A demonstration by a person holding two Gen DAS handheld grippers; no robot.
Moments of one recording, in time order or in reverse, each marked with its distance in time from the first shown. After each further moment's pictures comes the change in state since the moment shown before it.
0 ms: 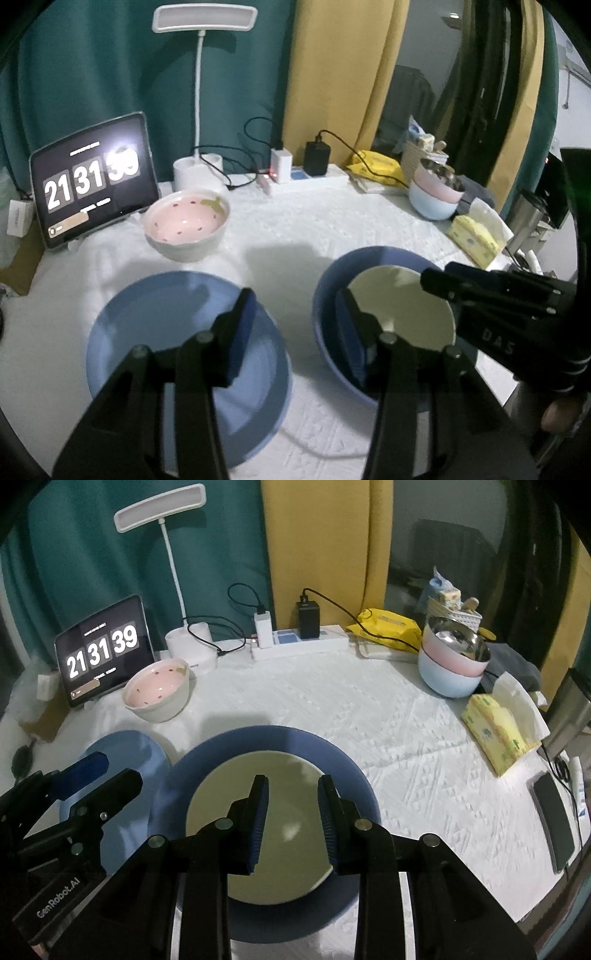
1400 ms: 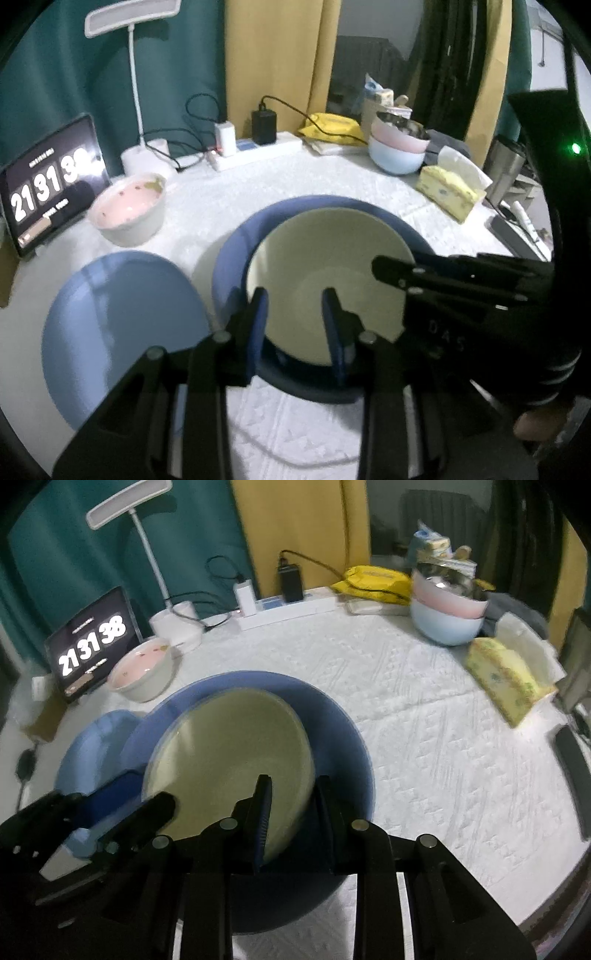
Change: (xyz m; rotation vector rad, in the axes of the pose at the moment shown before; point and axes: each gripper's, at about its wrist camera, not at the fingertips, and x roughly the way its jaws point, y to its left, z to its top) left arm 0.021 -0.065 -0.027 0.135 0.075 -0.035; right arm 0.021 -0.027 -0.033 0.078 0.052 0.045
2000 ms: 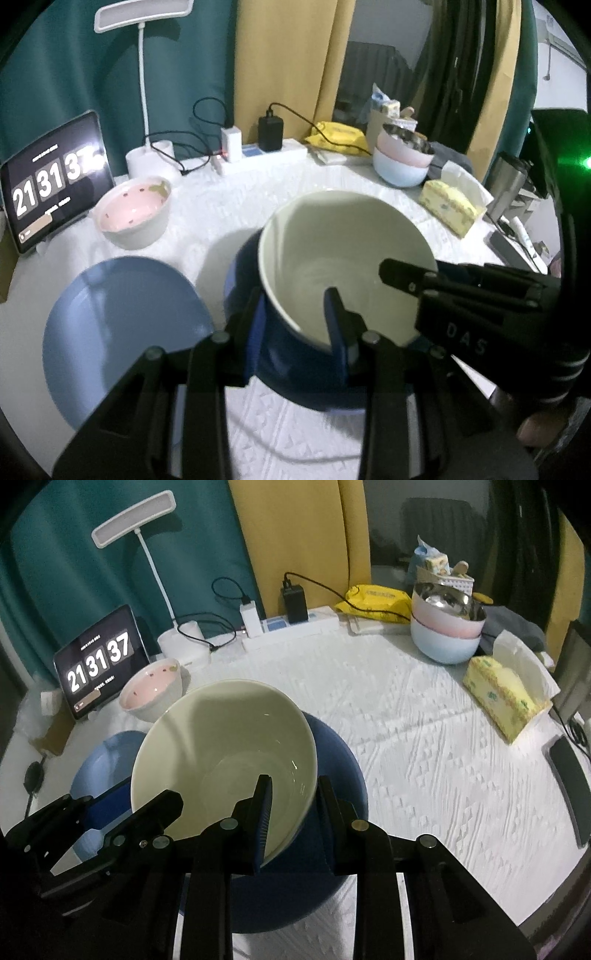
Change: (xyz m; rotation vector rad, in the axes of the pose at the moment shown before) left arm -0.003 0.006 0.007 -0.052 -0.004 -0.019; right arm -0.011 -0.002 0.009 0.037 -0.017 0.017
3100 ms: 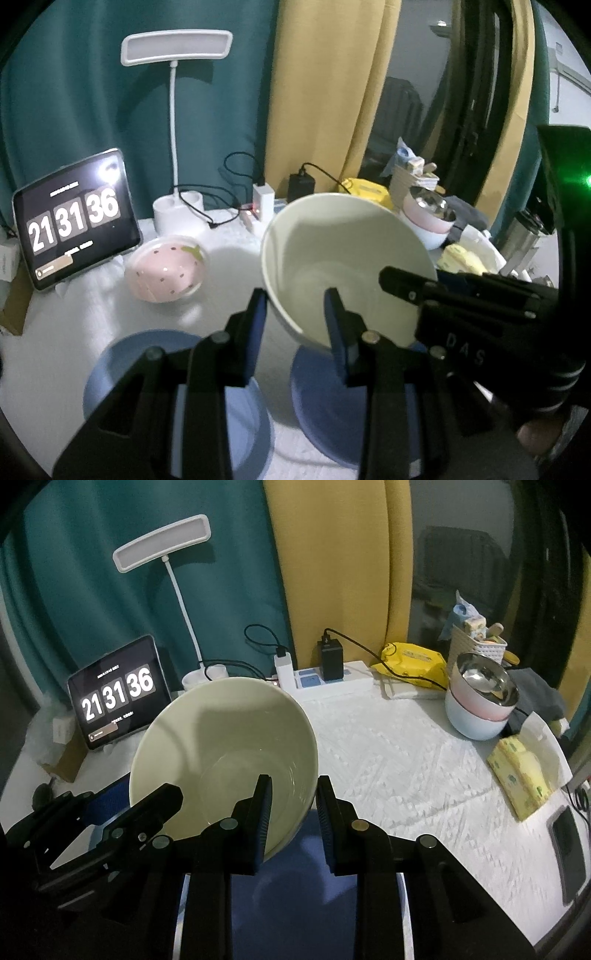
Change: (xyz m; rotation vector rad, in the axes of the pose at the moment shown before) left arm -0.021 0.045 0.061 -0.052 -0.129 0.022; right arm -0.005 0.040 0.070 -0.074 -0.094 0.028
